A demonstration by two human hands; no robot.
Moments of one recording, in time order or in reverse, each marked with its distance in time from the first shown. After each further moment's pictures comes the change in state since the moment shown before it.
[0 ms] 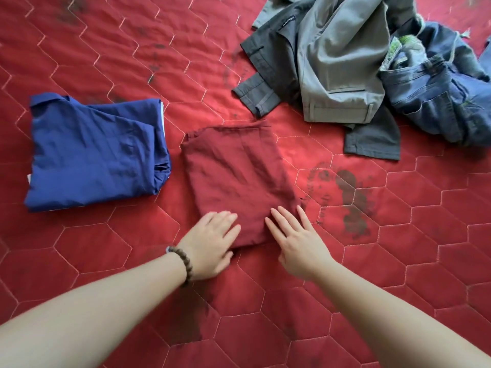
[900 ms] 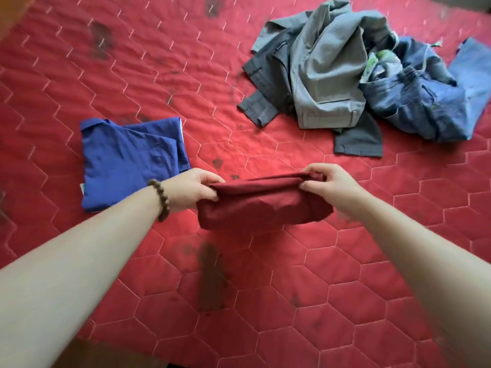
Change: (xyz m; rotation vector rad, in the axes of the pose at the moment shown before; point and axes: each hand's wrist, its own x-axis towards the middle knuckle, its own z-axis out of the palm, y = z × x) left_hand -0.009 -0.071 -0.163 -1.468 -0.244 -0.463; right_hand -0.007 0.043 -0.179 1.174 0.121 0.435
